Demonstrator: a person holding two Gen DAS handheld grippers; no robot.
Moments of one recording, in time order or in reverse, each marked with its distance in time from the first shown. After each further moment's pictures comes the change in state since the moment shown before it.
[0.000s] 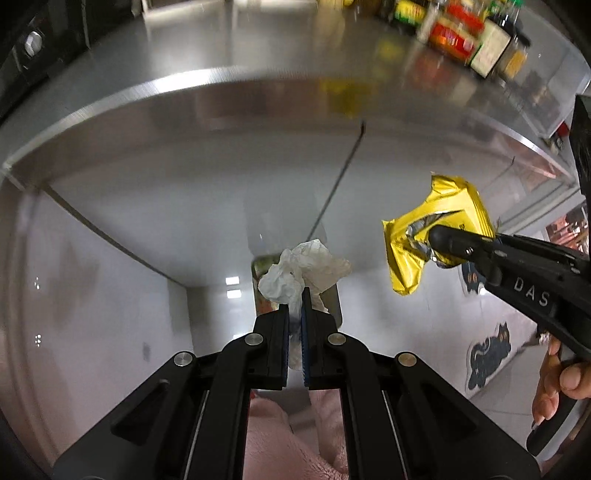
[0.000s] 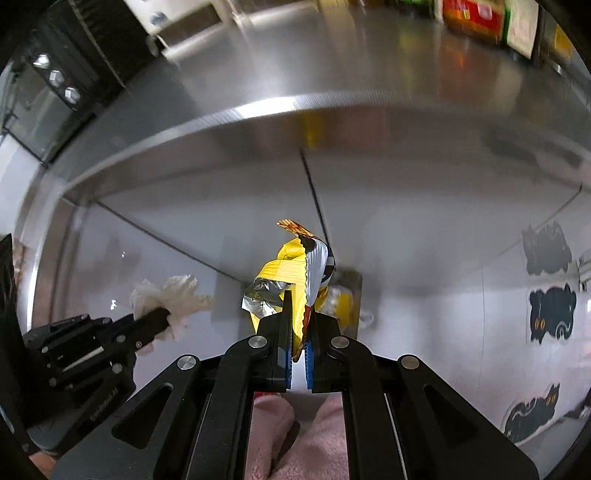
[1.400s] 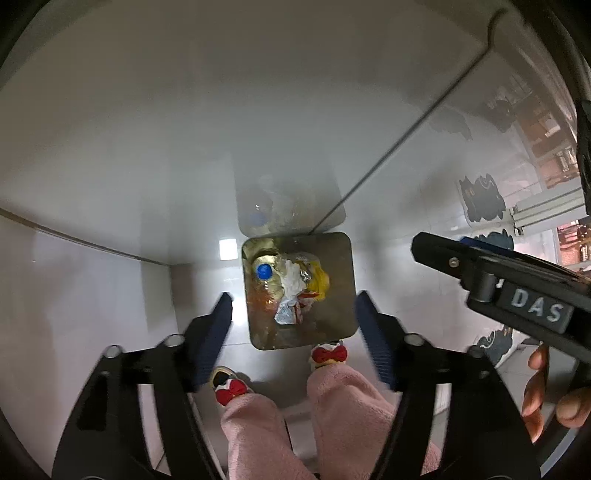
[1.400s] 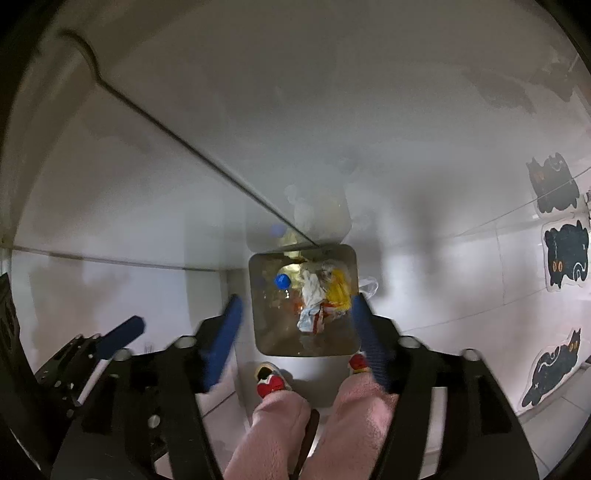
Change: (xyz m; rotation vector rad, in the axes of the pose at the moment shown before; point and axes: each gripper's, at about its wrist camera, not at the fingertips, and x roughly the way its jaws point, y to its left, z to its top) left arm 0.122 0.011 0.029 -0.057 0.149 0.012; right arm 0.105 -0.043 0.027 0.189 0.160 -0.027
